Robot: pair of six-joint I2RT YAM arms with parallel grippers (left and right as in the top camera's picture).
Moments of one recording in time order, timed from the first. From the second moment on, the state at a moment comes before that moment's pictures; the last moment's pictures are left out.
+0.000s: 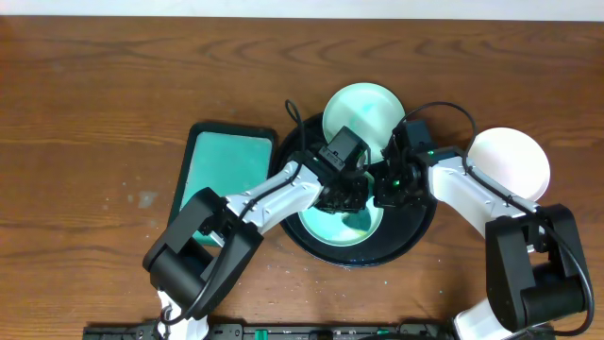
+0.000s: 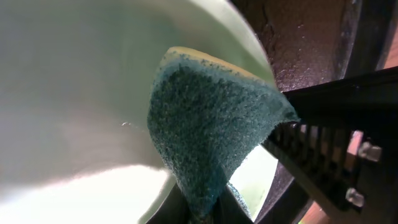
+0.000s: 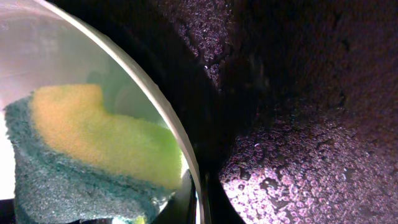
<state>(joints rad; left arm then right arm) -0.75 1.94 1.21 -0.47 0.40 -0.66 0.27 1.75 0.94 -0.64 -0.26 0.32</state>
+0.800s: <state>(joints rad) -0.67 1.94 1.26 -0.73 -0.01 -0.68 0.27 1.75 0.94 -0.64 -0.28 0.33</state>
